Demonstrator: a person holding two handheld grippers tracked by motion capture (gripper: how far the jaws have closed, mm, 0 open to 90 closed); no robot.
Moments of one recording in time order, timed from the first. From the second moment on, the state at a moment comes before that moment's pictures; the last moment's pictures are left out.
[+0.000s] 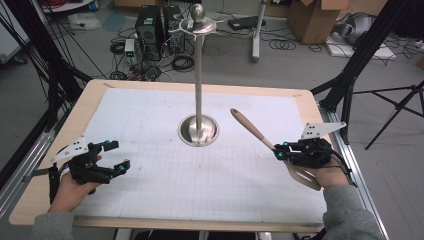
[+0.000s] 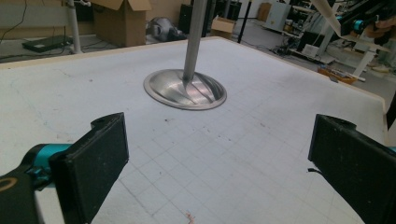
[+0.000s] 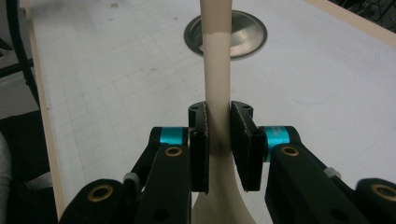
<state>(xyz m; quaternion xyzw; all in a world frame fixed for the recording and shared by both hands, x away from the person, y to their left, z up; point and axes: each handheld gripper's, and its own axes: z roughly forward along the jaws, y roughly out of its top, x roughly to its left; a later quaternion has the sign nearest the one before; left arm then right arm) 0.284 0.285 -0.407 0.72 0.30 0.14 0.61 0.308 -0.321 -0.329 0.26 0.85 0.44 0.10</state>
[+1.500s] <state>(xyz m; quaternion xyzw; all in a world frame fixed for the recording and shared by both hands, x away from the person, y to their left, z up) 0.283 0.287 -0.407 0.71 0.30 0.14 0.62 0.337 -0.309 -0.239 0.23 0.83 0.49 0.13</state>
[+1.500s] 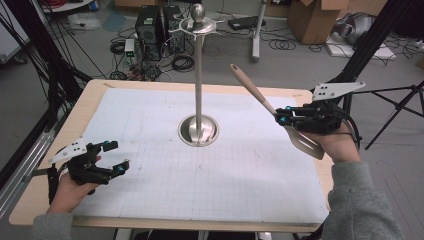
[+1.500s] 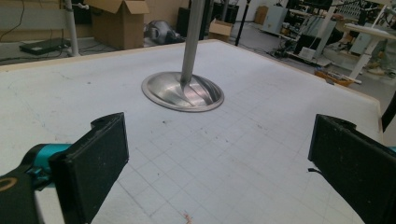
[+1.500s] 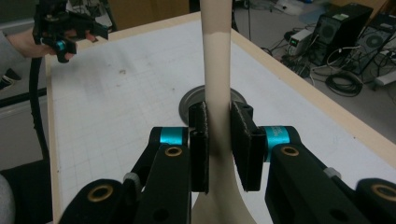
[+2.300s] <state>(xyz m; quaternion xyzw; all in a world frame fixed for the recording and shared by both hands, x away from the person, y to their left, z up) 0.280 0.291 -0.407 0.71 0.30 0.14 0.62 0.353 -0.295 -0.199 0.22 0.83 0.50 0.14</state>
